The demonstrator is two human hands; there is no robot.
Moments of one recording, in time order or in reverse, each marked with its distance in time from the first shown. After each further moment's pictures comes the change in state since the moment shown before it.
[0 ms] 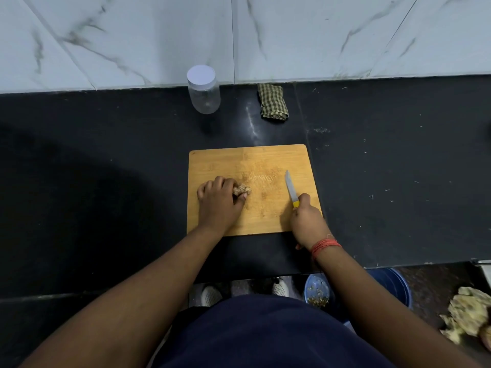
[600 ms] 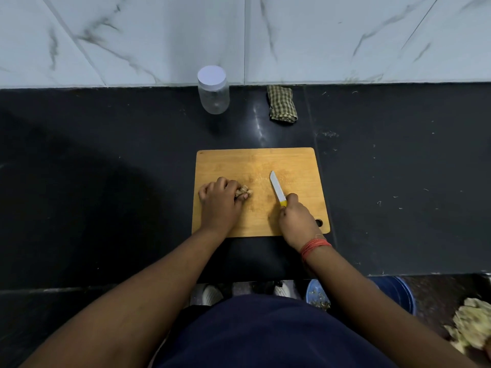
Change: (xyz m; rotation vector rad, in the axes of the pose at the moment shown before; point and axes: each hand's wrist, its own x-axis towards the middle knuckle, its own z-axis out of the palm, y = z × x) left_hand -0.002 -0.008 0.000 -0.020 0.053 -0.025; right_hand 0.000 -0.032 0.009 0.007 -0.037 -0.086
